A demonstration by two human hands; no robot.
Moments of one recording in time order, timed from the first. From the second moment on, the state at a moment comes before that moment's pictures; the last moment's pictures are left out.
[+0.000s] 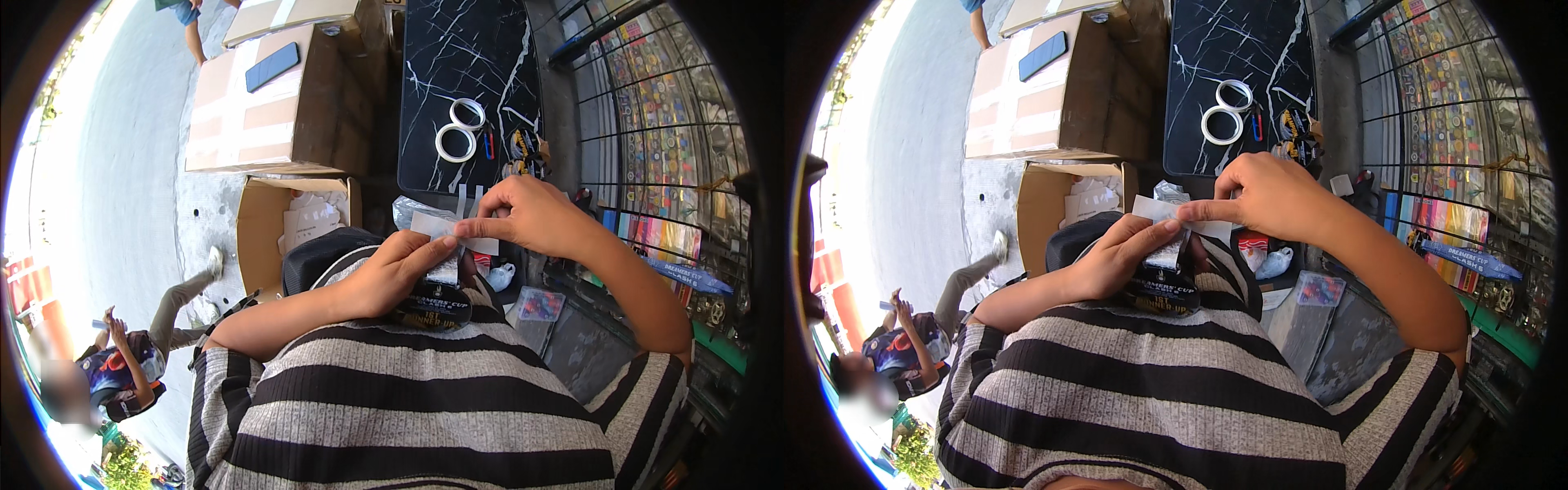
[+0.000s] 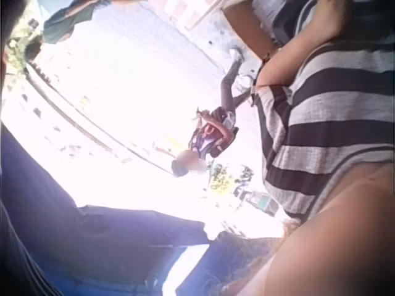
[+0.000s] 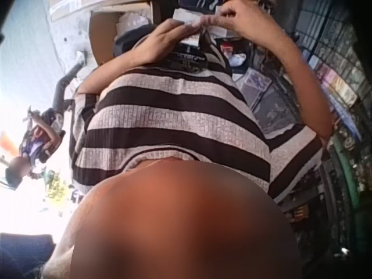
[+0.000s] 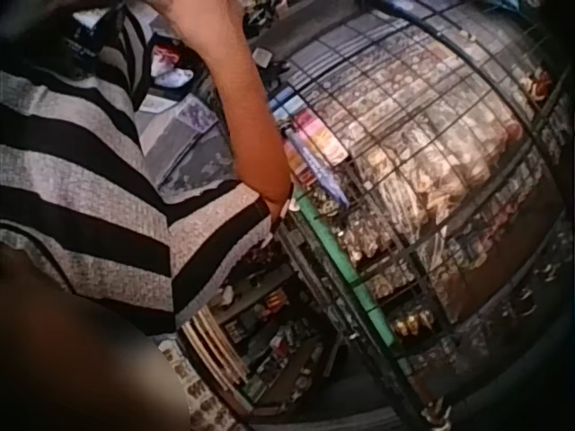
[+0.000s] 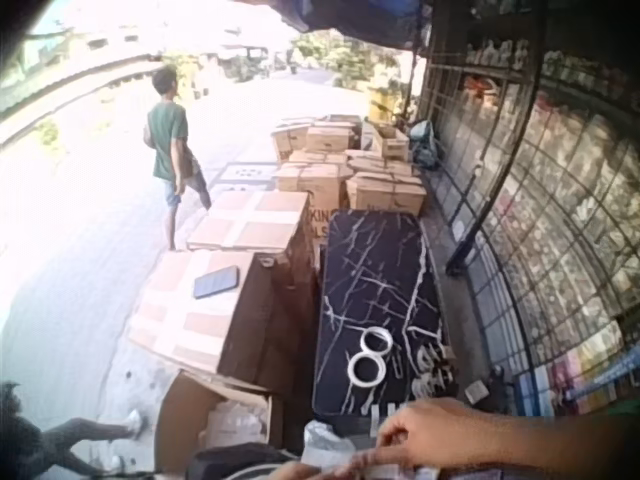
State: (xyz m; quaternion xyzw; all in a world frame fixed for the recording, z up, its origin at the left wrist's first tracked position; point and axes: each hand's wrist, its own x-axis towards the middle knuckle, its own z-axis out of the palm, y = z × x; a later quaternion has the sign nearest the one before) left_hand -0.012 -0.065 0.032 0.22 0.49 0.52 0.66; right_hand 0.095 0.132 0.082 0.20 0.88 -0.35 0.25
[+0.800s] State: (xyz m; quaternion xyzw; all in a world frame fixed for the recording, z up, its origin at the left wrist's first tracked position) left_hand -0.032 -0.071 0.039 0.33 0.40 0.50 0.69; right_hand 0.023 0.154 0.087 -0.12 0.69 -0.66 0.27
